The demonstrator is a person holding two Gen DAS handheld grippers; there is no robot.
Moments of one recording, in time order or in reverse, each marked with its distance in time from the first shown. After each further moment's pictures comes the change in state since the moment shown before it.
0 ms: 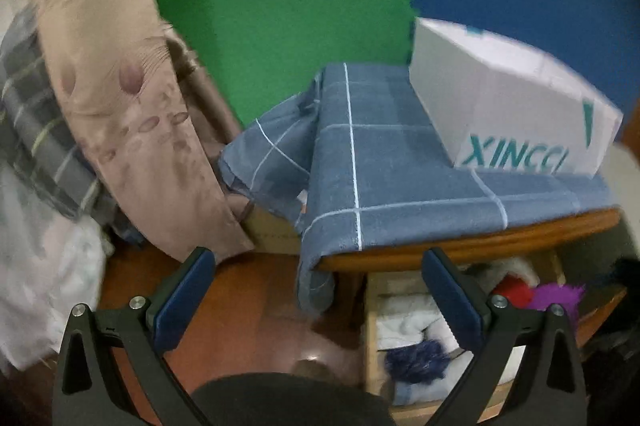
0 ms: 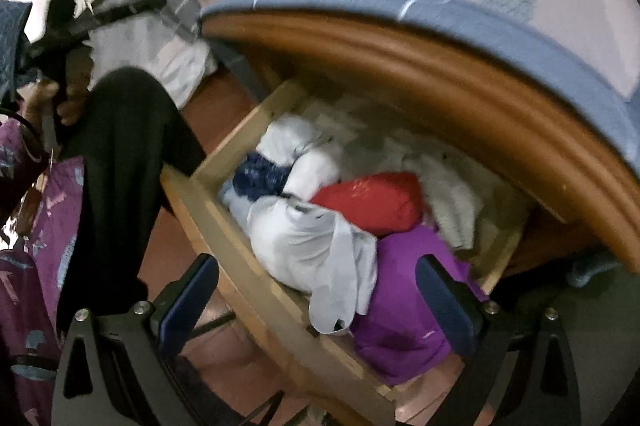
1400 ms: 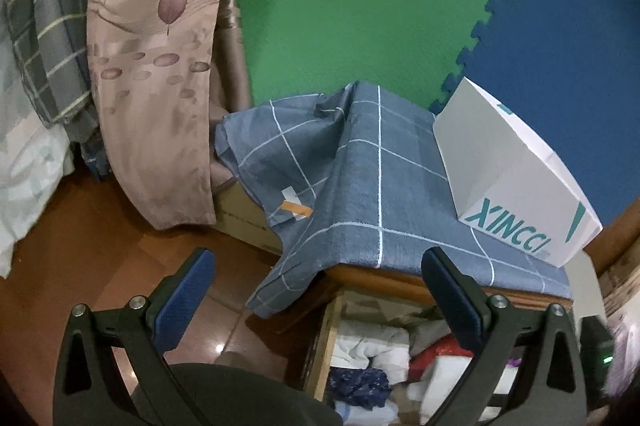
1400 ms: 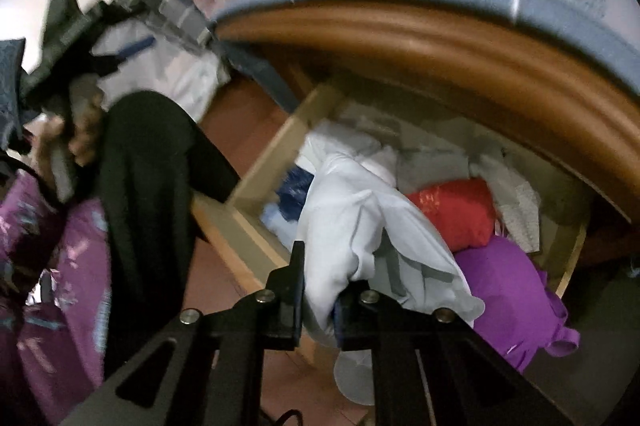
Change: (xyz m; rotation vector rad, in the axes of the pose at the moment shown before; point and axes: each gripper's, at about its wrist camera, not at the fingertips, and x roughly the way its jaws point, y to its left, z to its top) left arm 0.014 0.053 -0.015 -0.337 -0.004 -0.116; right arm -0.001 0.030 0.008 0.128 -0.052 0.111
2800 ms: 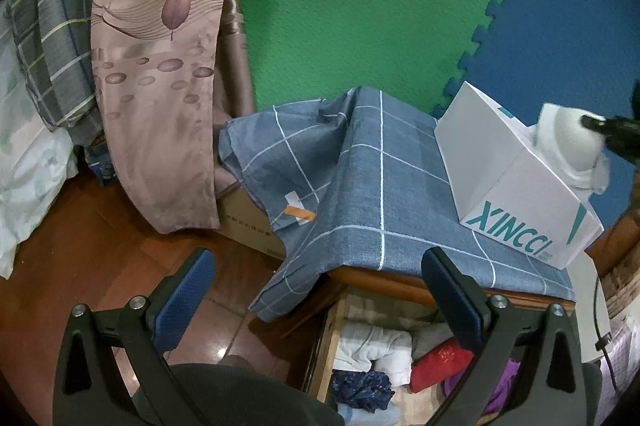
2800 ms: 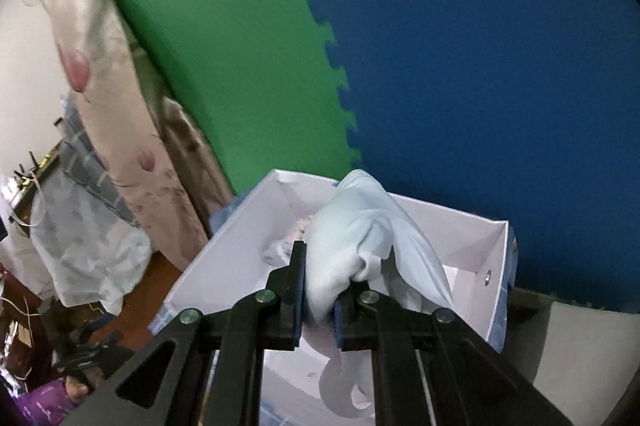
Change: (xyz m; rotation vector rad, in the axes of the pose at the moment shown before) left arm -0.004 0.002 -0.001 -0.007 -0.030 0.014; right arm -0.195 -0.092 0.255 0.080 -0.405 -0.281
